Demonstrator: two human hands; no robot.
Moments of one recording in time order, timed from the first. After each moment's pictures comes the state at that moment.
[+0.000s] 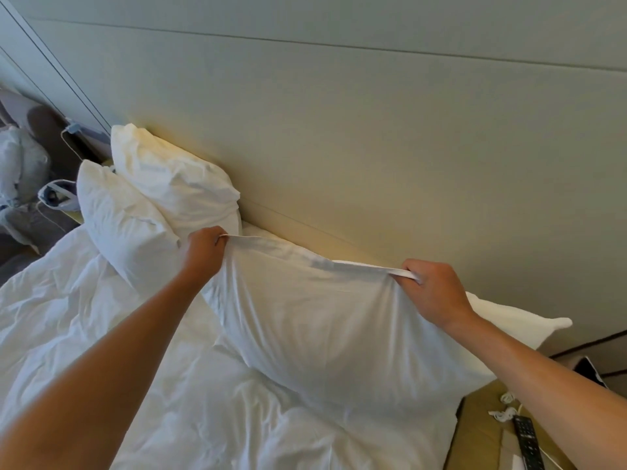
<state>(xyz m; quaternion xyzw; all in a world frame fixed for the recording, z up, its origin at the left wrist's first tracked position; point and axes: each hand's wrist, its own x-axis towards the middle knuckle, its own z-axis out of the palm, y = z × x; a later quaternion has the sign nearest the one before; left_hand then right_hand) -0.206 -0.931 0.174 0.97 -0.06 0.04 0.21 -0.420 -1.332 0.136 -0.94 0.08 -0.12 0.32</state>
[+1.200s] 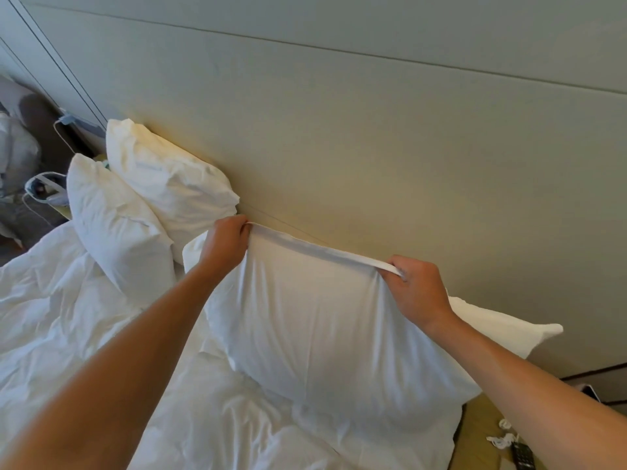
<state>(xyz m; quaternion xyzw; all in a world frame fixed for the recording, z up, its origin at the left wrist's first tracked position) -0.173 -0.976 0.178 0.96 -0.14 0.07 0.23 -0.371 -1.299 0.156 -0.91 0.10 -0.13 0.37</state>
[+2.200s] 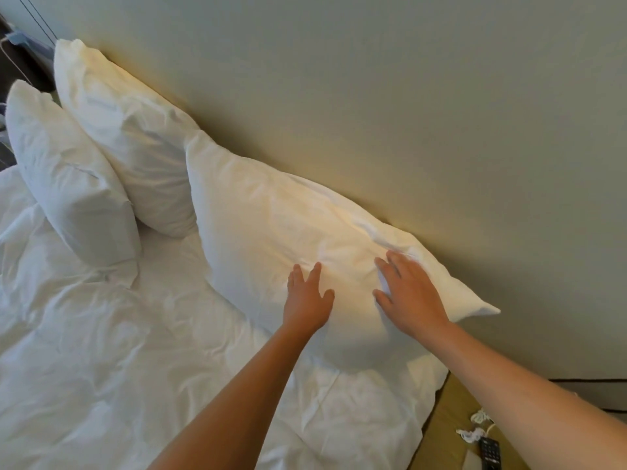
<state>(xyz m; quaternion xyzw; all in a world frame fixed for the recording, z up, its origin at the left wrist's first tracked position) -0.295 -1.153 -0.002 0.93 -0.04 -0.21 0.31 -0.350 -1.370 0.029 -1.00 0.04 0.05 0.07</state>
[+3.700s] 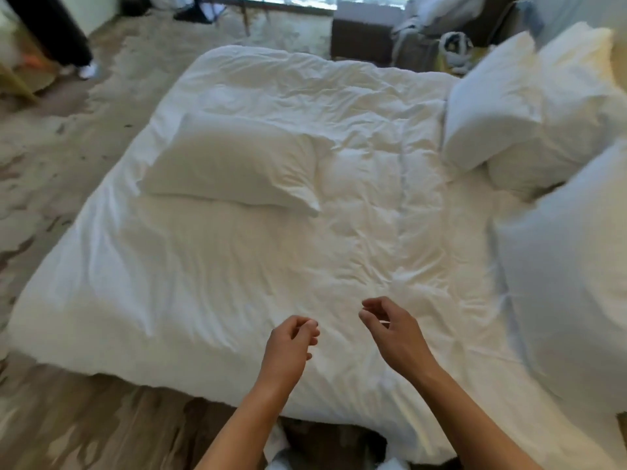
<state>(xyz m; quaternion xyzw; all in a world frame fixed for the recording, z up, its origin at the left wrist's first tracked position) -0.997 -0.854 0.105 0.56 0.53 0.10 0.63 -0.813 -0.961 0.104 -0.83 -0.28 0.33 0.36</state>
